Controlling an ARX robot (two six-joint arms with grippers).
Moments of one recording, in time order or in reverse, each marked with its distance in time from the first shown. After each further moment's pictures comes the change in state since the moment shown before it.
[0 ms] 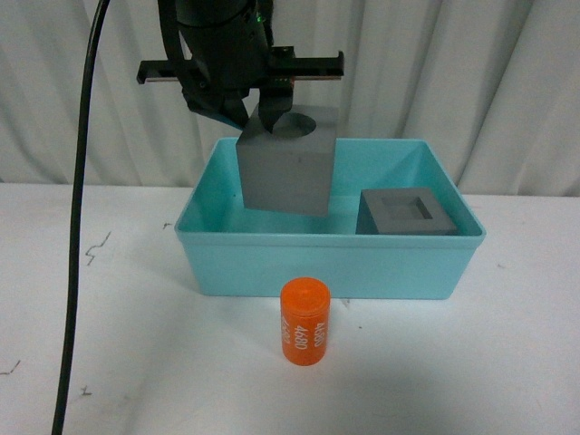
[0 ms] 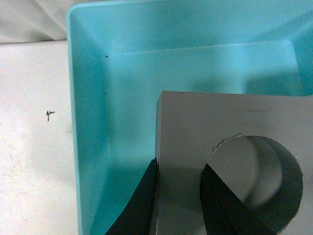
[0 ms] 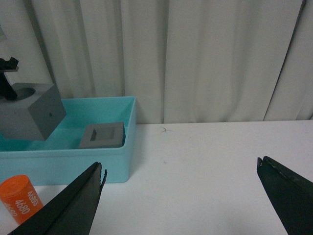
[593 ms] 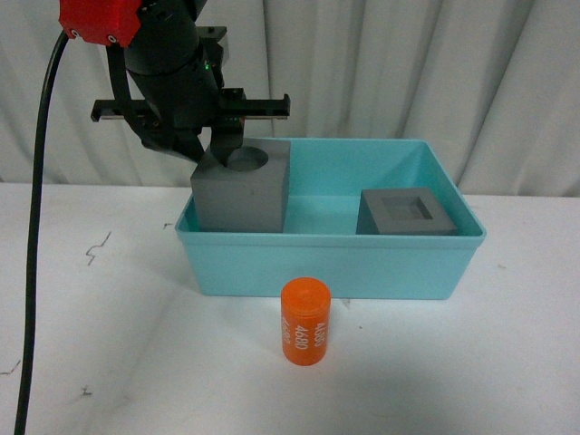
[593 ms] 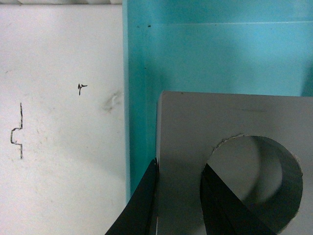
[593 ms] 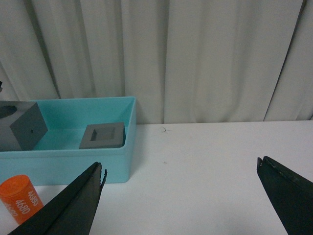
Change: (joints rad) left arm 0.077 -0.016 -0.131 0.051 -0.007 0.003; right arm 0.000 0.000 0.000 0.000 0.000 0.000
